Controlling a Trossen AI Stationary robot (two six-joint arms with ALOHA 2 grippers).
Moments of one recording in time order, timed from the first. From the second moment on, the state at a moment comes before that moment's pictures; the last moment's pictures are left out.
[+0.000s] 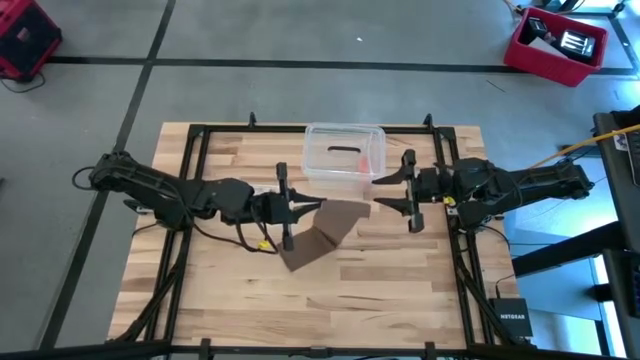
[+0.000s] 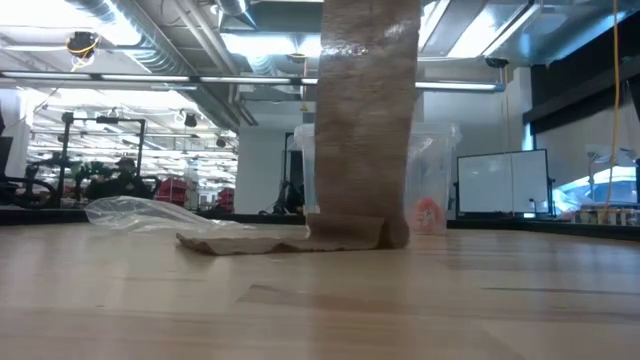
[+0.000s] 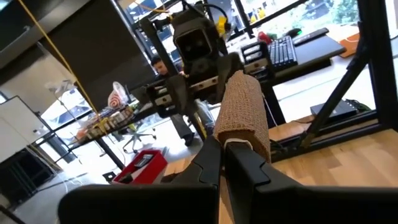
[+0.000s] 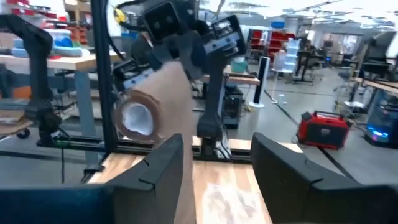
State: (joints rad) left arm -0.29 1.37 1.26 0.11 -0.47 0.46; right arm 0.16 0.85 0.82 0.08 0.09 -0.07
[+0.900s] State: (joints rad) left arm -0.26 1.38 1.26 0.07 -0.50 0.39; right arm 0.16 0.93 0.82 0.13 0.08 -0.10
